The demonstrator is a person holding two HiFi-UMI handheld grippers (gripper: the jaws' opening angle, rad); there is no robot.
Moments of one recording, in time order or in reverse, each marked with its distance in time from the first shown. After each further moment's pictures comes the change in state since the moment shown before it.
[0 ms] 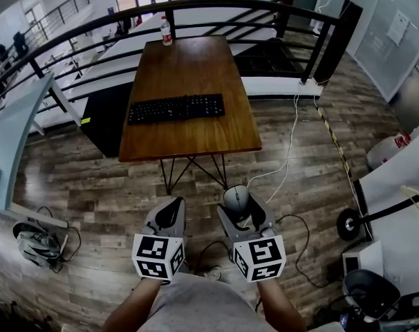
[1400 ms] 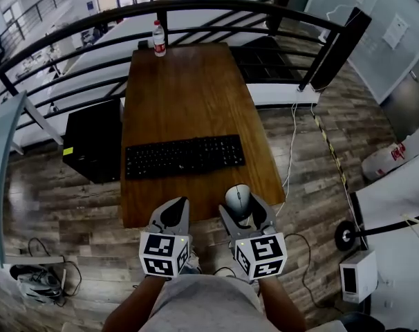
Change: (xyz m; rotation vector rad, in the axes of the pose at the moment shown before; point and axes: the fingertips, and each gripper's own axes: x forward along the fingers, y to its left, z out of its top) left arm 0.203 0.195 0.084 -0.031 0.039 -0.113; right arm 0.274 -0.039 0.076 -0.008 0.083 -0.099
